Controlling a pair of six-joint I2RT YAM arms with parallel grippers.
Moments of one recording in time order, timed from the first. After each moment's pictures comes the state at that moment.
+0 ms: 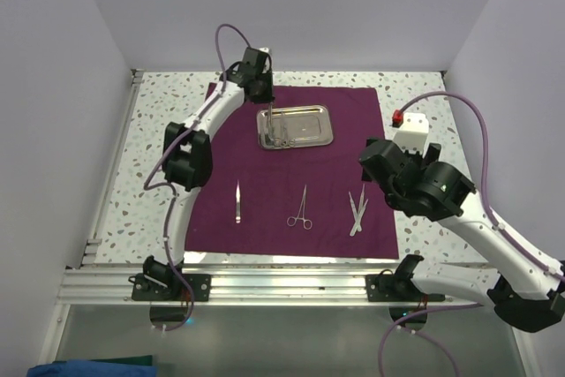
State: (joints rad) left arm -0.38 2.43 2.24 -0.62 0.03 -0.38; right arm 0.86 1.03 1.31 -1.27 0.93 0.74
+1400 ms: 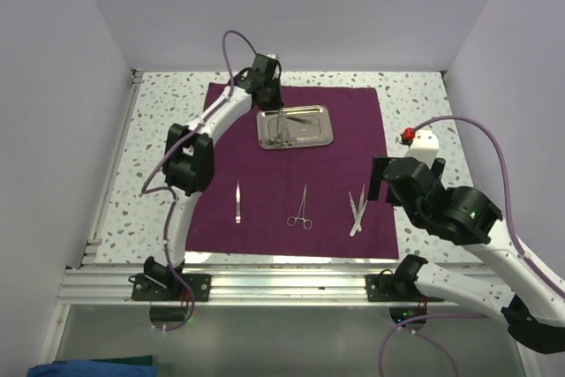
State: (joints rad) left arm -0.44 2.36 2.15 -0.60 0.02 -0.49; right arm 0.86 0.83 1.18 -1.19 0.71 0.65
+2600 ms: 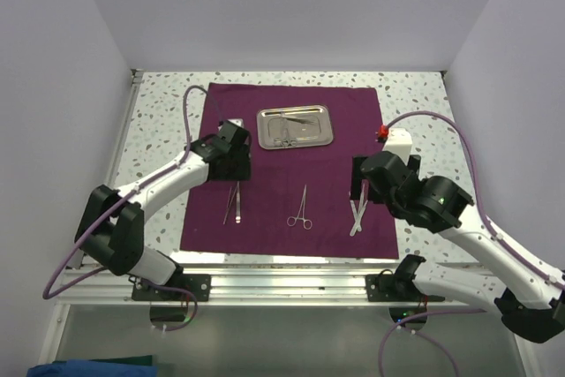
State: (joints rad) left arm -0.54 1.48 1.00 -0.59 -0.22 -0.51; right arm 0.86 0.93 1.13 -1.10 0.63 0.65
